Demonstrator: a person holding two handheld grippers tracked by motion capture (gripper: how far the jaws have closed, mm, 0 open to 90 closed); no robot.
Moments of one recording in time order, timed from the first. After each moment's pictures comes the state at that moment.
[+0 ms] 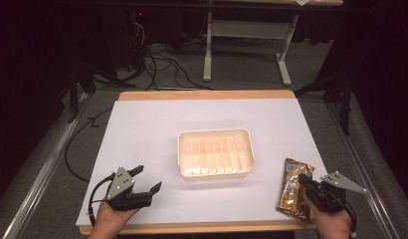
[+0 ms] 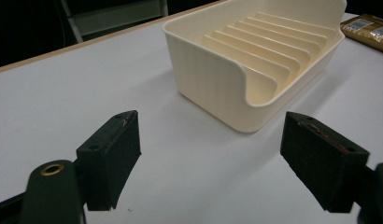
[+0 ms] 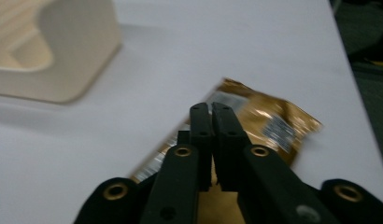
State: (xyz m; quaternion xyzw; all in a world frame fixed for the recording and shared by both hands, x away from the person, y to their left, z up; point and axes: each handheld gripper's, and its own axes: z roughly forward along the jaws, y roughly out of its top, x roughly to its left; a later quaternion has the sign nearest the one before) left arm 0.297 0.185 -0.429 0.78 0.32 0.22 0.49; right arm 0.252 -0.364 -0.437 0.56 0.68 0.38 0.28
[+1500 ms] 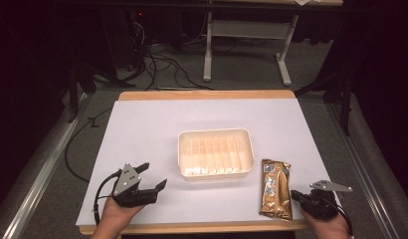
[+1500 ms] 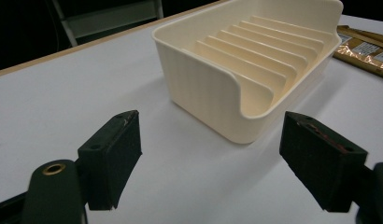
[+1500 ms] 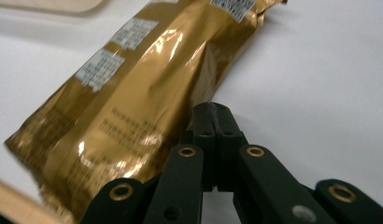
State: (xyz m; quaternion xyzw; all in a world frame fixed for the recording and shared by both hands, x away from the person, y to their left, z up) left arm 0.307 0.171 -0.428 0.78 0.31 0.22 0.49; right arm 0.249 -0.360 -0.468 0.57 0.74 0.33 0.16
